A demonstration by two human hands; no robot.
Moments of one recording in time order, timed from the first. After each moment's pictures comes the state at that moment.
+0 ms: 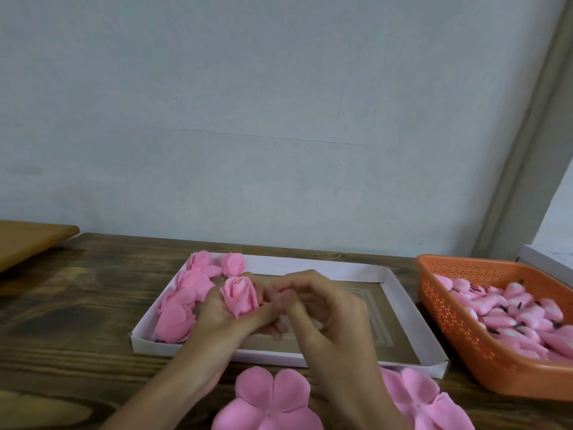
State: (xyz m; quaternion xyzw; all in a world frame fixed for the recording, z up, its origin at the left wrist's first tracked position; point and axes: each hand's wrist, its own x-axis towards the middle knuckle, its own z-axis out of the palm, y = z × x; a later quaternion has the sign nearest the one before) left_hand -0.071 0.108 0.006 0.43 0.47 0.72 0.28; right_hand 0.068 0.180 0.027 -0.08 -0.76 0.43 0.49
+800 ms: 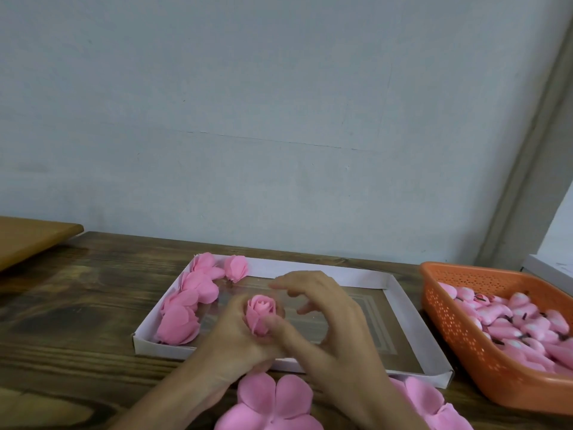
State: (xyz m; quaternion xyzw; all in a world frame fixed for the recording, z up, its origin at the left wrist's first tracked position) left_hand -0.065 0.102 0.006 0.47 0.52 0.65 0.27; right_hand 0.075 0.188 0.032 -0.06 -0.85 0.27 0.45
